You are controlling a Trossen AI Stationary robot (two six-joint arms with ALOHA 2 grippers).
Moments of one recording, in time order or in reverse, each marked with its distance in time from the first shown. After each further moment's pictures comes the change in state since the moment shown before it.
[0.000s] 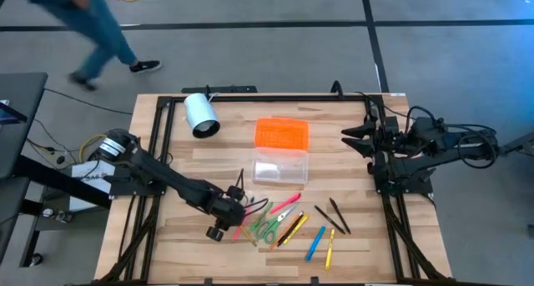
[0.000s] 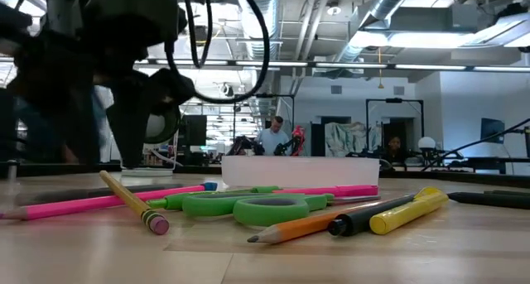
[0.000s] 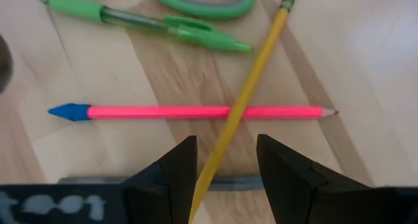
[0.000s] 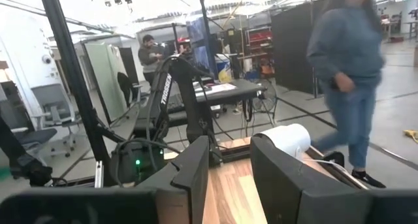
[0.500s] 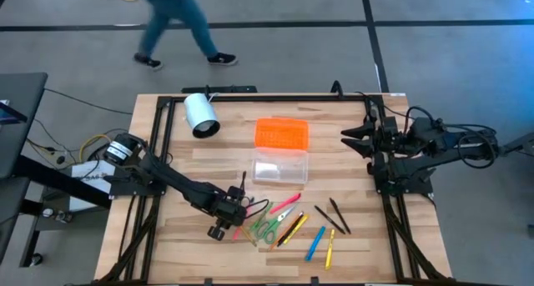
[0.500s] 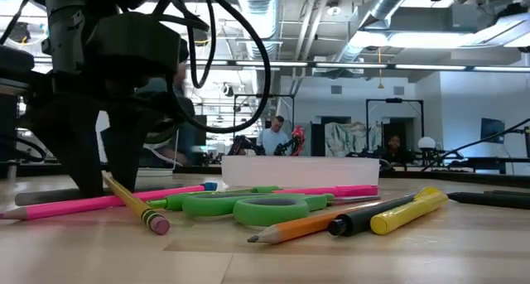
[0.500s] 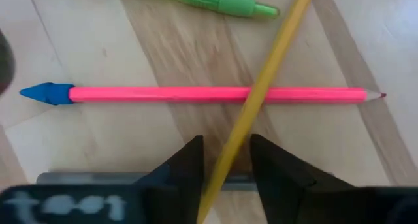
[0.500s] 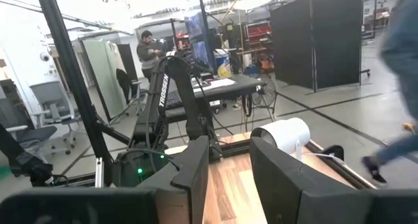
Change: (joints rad) left arm 0.010 0.069 -0.002 -0.001 -0.016 0.005; right arm 0.000 0.000 0.000 -0.021 0.001 0.017
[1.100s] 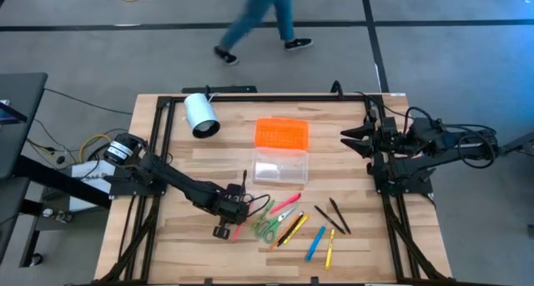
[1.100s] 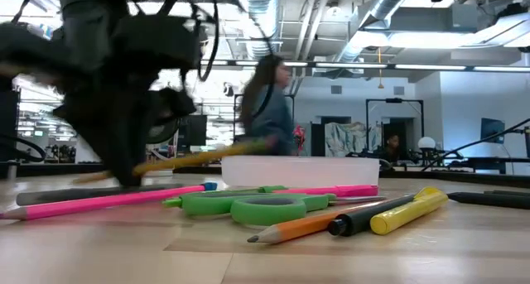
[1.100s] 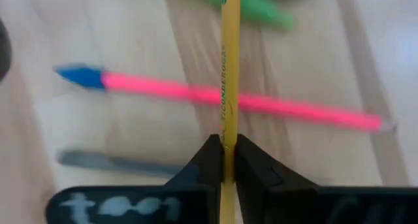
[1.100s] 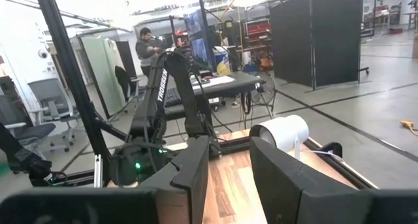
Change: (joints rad) left arm 0.007 0.001 0.057 -0.045 -0.042 -0.147; right arm 0.000 0.000 0.000 -0.012 0.003 0.000
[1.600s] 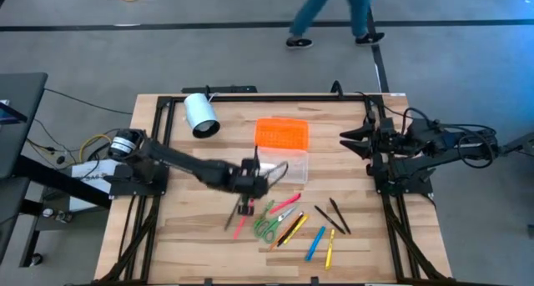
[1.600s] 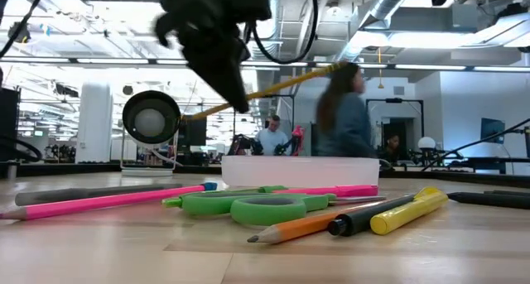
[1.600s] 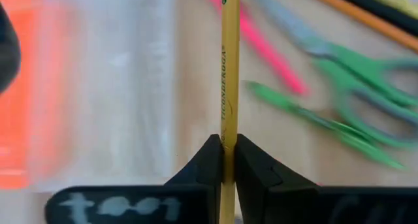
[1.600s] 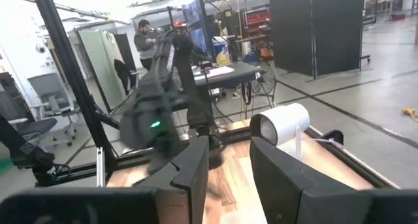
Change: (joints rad) left arm 0.203 0.000 0.272 -0.145 -0.184 0.096; right arm 0.002 0.000 0.000 -0.042 -0.003 0.034
